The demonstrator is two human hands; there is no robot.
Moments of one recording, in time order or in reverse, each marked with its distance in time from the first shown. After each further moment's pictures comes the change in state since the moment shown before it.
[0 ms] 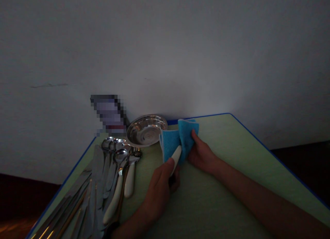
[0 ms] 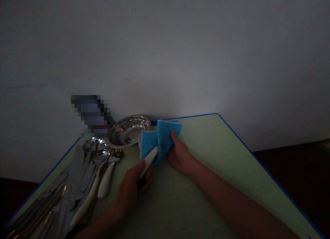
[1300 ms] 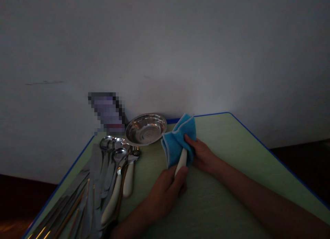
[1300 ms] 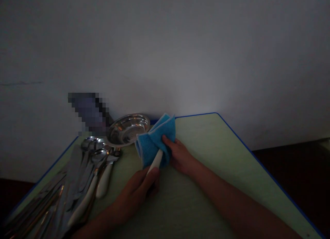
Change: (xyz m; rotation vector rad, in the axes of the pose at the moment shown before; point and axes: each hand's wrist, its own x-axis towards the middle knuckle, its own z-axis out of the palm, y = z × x) left_hand -0.004 0.002 -0.002 0.418 -0.275 0.115; right_hand -0.006 0.004 -0.002 -0.145 0.058 -0.043
